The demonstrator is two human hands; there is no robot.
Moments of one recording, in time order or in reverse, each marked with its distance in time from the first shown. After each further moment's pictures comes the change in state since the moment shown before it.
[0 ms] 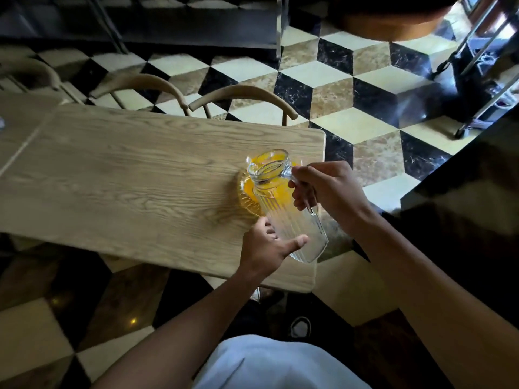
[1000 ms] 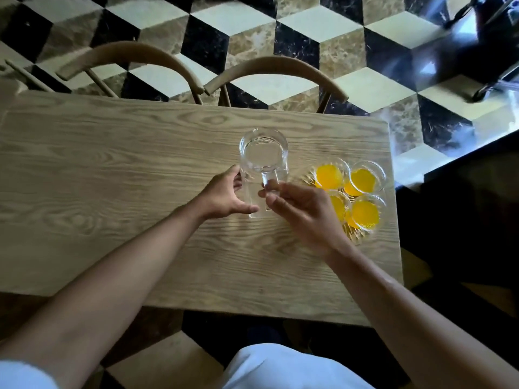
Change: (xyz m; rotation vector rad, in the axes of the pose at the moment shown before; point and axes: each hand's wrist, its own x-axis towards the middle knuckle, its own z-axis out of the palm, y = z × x) left_hand 0.316 -0.022 -0.263 0.369 -0.493 0.112; right_hand 0.165 0.073 0.222 -0.060 0.012 -0.012
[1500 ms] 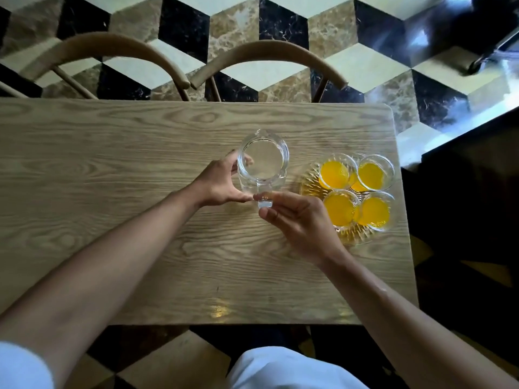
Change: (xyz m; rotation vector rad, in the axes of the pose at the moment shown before) left_hand 0.061 -0.010 -0.034 0.227 -0.068 0.171; right_hand 0.025 0.031 0.019 -0.064 0.050 0.028
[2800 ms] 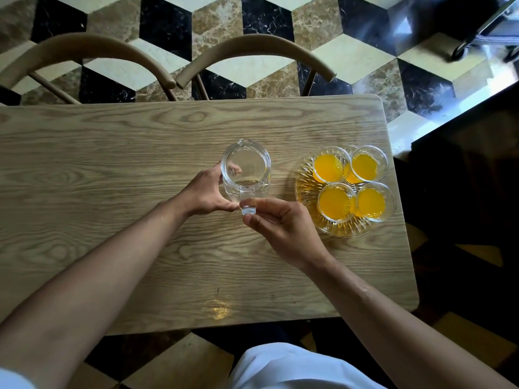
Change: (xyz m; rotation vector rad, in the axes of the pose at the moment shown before) left_hand -0.013 -0.020 0.001 0.029 -0.059 -0.025; right_hand -0.010 -0.004 0.027 0.007 0.050 0.123
